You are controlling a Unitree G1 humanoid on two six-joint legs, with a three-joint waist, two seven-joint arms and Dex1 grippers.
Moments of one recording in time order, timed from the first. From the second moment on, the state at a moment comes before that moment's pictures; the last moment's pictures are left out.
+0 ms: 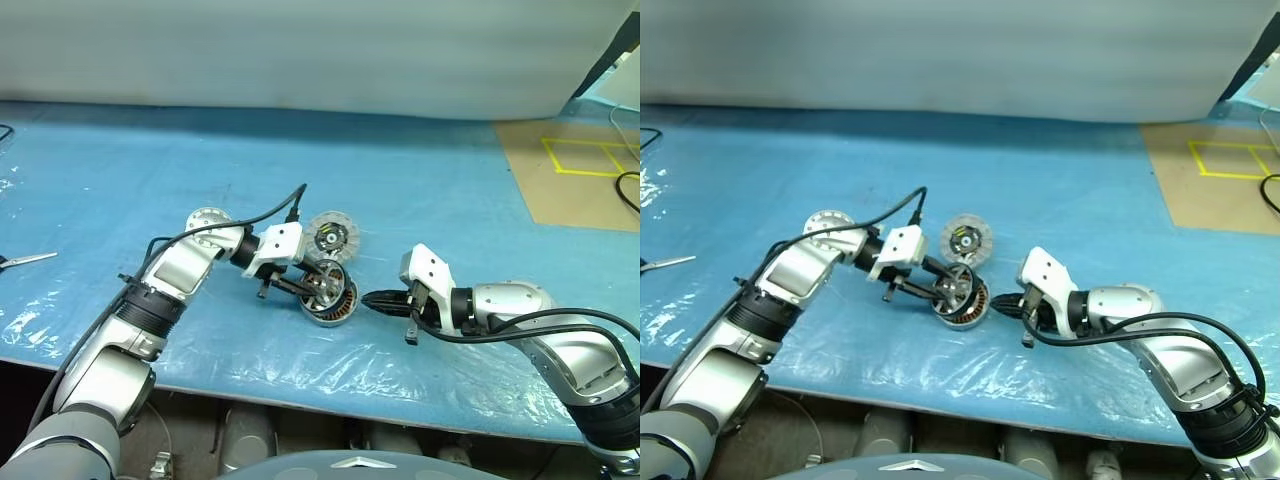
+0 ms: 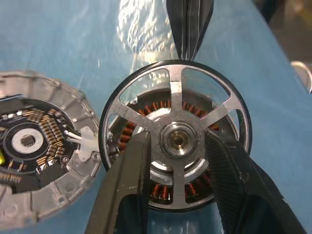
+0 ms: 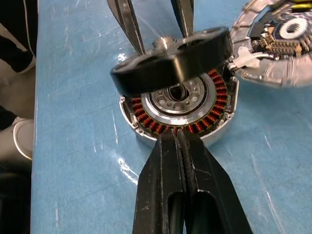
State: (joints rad) left arm -0.66 0.52 -0.34 0.13 -0.17 0.18 -1.41; right arm -0.16 -0.78 0.16 -0.56 0.47 0.79 0.83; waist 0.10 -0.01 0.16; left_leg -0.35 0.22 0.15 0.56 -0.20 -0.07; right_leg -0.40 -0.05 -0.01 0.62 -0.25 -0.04
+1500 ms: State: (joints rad) left arm 0.05 0.59 0.19 -0.35 -0.64 0.45 -0.99; right arm -0.42 -0.49 0.30 -0.17 0.45 0.76 0.93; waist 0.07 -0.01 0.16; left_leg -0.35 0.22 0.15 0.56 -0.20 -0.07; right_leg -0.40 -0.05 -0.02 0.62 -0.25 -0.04
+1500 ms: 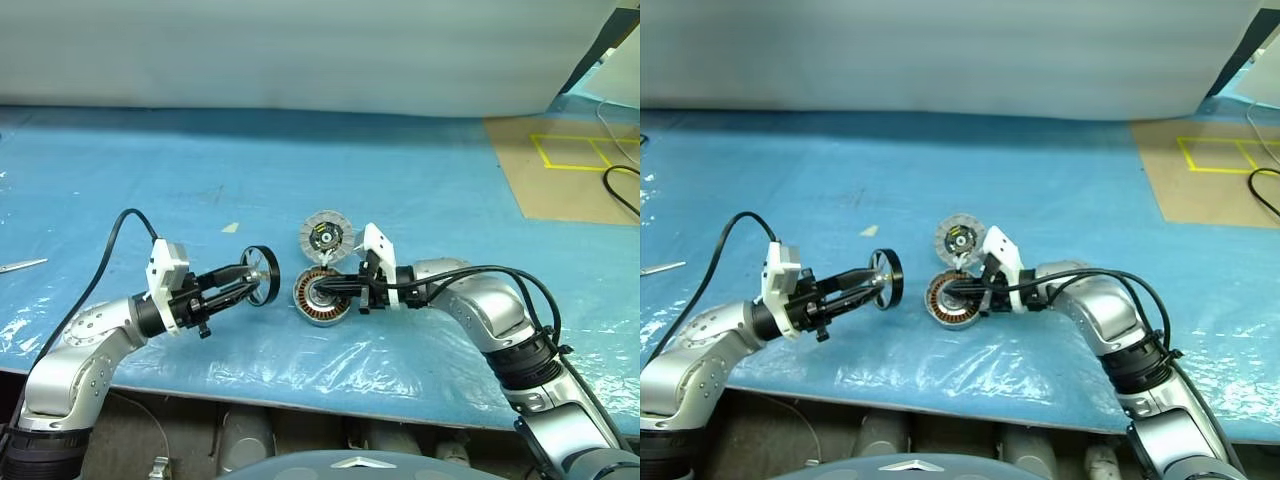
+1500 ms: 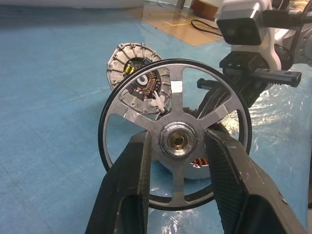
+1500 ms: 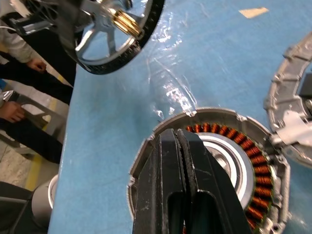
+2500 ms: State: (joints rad) left arm 0.05 0.57 0.14 -0.33 -0.61 0.43 -0.95; right arm -0.43 -0.39 0.22 0.02 0.44 0.75 0.93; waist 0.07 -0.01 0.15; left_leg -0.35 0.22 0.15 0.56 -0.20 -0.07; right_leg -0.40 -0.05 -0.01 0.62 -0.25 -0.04
